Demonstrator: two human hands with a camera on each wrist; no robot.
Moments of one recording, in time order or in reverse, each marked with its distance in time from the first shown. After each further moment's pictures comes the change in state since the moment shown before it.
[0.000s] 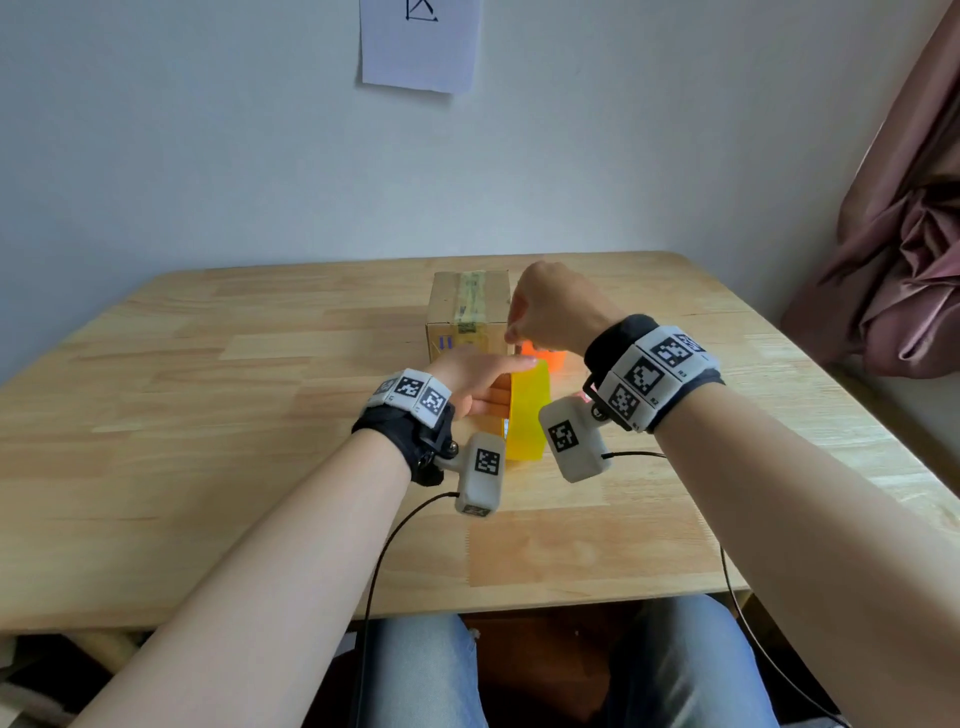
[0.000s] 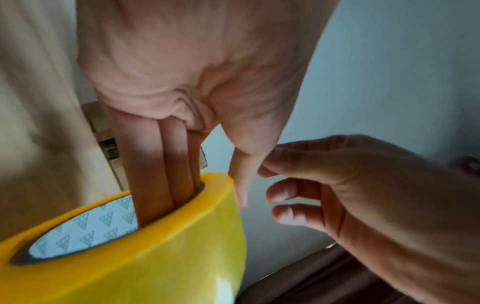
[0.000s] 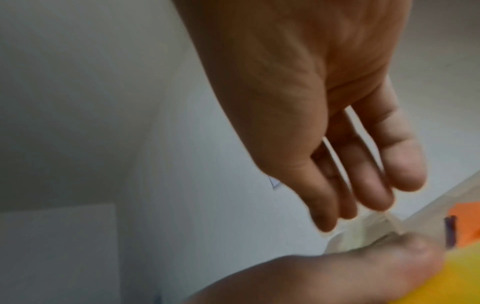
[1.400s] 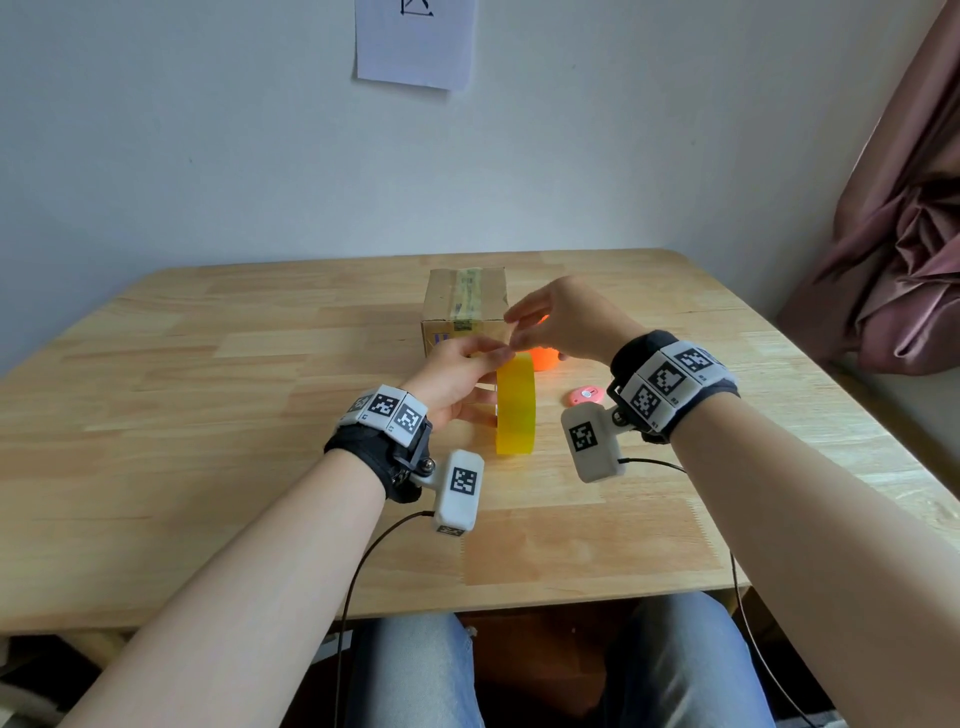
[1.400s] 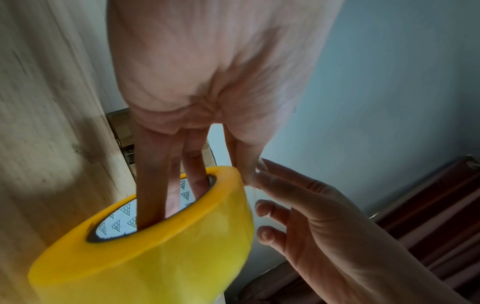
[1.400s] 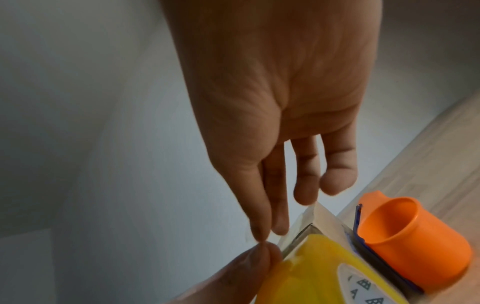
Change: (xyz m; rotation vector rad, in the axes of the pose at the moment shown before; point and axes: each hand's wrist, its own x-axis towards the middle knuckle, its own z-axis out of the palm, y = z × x) left_hand -0.013 -0.014 -0.011 -0.086 -0.047 0.186; right_hand 0.001 0.040 0.012 0.301 -0.061 -0.030
